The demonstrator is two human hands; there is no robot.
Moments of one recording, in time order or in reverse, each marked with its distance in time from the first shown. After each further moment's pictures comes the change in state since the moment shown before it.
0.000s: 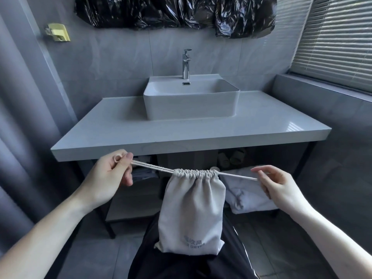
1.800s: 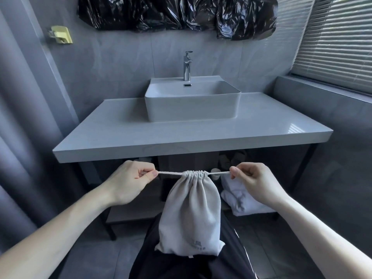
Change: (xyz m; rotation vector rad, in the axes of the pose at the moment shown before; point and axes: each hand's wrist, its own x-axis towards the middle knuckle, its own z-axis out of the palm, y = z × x) left_hand 0.016 0.001 0.022 0.477 -0.318 0.053; right_hand 0.007 -0.049 0.036 -0.247 -0.190 -0.218
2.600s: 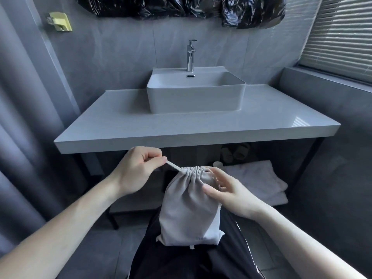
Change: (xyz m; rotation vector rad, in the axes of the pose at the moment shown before) left_hand 0.001 0.038 0.003 -0.262 0.120 0.047; right_hand -0.016 0.000 0.066 0.270 -0.374 0.061
